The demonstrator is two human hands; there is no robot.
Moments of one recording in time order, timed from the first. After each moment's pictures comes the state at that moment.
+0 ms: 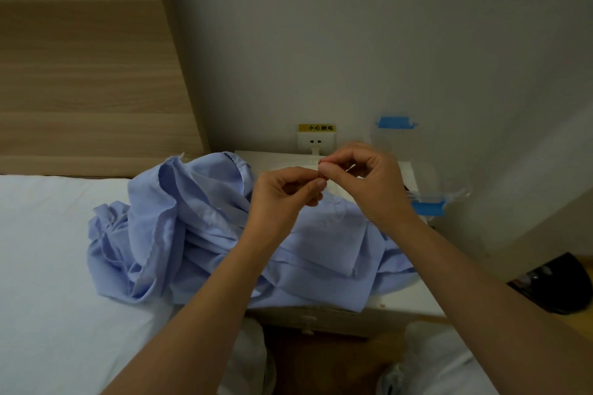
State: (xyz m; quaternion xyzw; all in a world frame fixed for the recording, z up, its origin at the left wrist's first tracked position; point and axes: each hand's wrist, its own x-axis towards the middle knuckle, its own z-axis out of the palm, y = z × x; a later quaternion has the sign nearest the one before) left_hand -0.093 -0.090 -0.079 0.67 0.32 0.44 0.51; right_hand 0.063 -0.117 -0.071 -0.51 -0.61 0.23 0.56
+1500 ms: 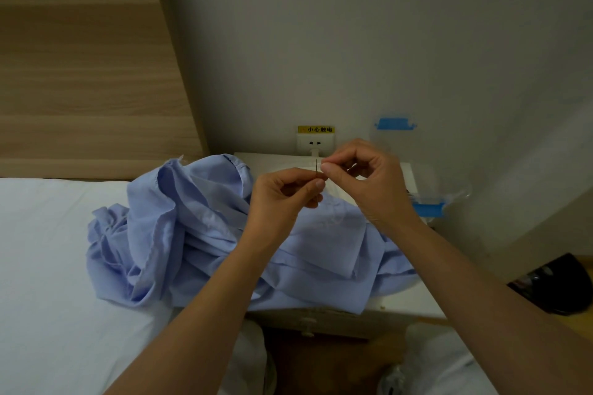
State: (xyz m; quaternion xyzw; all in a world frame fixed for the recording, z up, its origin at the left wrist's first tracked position) left_hand -0.093 -0.090 -0.079 0.65 0.32 0.45 0.52; right_hand 0.065 -0.116 -0.071 -0.49 -0.62 0.20 0.58
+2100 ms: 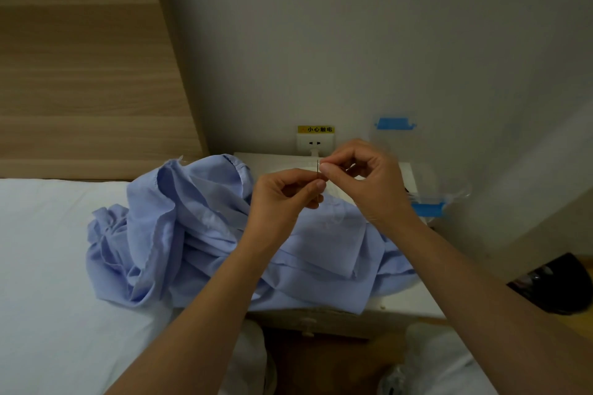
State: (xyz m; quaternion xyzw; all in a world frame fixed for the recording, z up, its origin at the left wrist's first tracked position) left_hand -0.092 -0.091 -0.079 0.65 0.31 0.45 0.52; right_hand 0.065 -0.114 -0.073 -0.49 -0.62 0.20 0.58
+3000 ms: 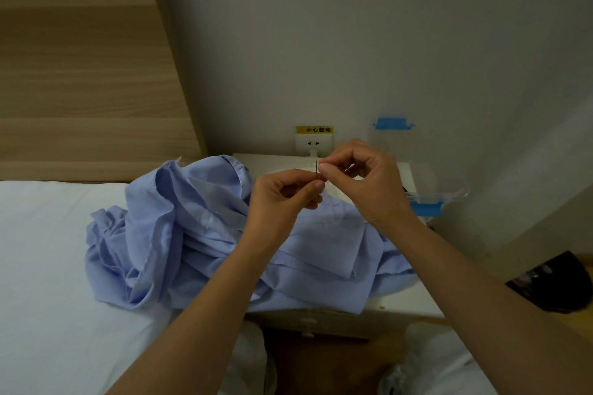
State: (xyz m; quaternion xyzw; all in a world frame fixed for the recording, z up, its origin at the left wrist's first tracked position) left_hand -0.092 -0.091 -0.079 0.66 0.31 0.45 0.52; right_hand 0.065 -0.113 -0.074 -0.49 -0.62 0.20 0.58
